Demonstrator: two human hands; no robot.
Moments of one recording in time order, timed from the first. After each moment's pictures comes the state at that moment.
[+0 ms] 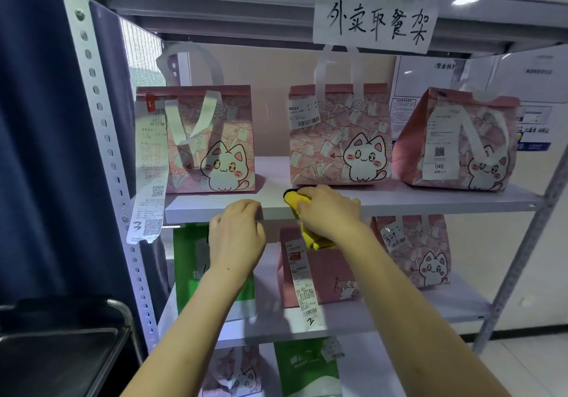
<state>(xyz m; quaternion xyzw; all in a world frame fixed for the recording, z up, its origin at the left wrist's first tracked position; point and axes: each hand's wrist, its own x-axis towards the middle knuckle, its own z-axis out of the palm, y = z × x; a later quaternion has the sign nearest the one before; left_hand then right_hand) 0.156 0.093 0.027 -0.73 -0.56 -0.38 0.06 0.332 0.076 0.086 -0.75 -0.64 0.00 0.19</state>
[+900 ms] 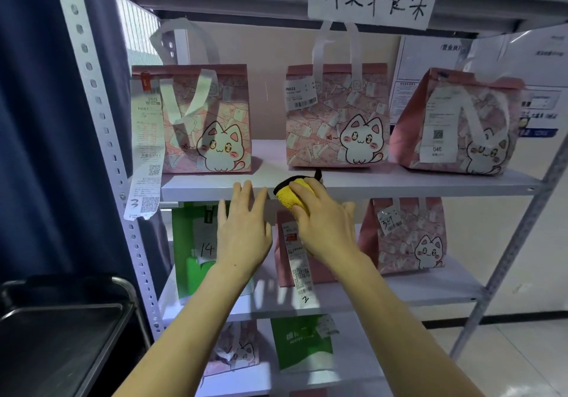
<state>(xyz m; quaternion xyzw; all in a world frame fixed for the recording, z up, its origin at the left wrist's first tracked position) 0.173 0.084 -0.010 -0.76 -0.55 -0.32 0.10 0.340 0.055 0.008 -0.64 -0.68 -0.13 0.33</state>
